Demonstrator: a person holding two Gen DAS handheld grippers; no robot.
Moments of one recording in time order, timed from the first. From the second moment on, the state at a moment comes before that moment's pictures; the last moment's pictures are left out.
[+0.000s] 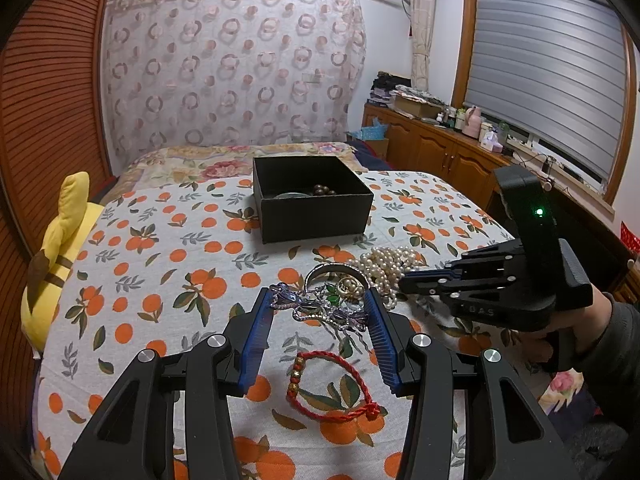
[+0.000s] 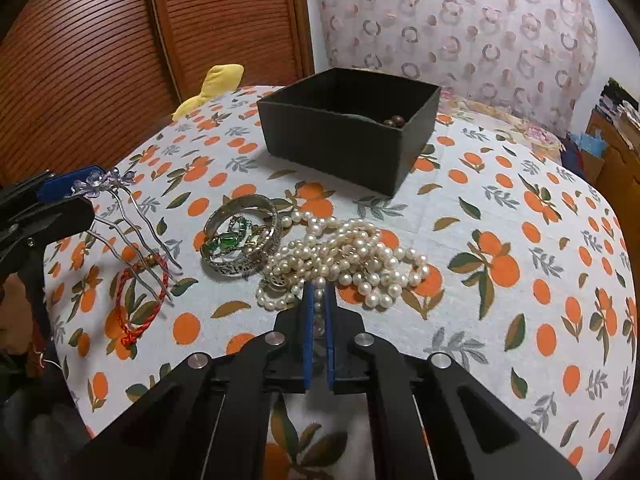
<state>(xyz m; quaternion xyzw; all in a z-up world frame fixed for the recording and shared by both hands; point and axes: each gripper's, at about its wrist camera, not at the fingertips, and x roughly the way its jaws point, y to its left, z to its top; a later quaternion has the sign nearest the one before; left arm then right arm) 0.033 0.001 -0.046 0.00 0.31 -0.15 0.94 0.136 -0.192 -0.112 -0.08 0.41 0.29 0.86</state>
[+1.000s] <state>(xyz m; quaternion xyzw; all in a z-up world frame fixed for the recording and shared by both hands) 0.092 -0.005 0.007 0.01 0.25 -0.15 0.96 0.113 -0.213 0.051 -0.08 0.23 0.30 0.92</state>
